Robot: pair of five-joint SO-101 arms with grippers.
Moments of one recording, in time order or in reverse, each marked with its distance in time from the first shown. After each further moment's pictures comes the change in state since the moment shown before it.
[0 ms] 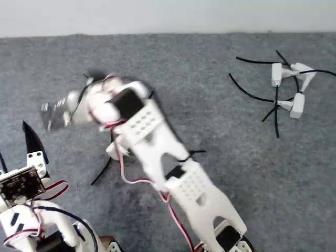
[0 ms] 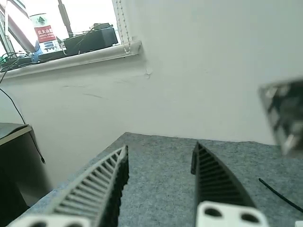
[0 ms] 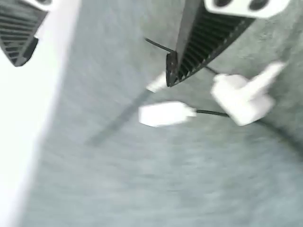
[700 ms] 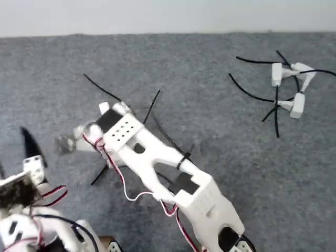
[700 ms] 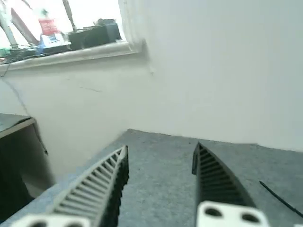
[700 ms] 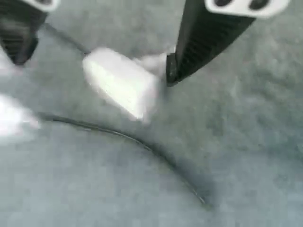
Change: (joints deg) left arm -1.9 -0.2 -5.3 6.2 2.3; right arm -4.7 -16.1 60.0 -12.7 -12.0
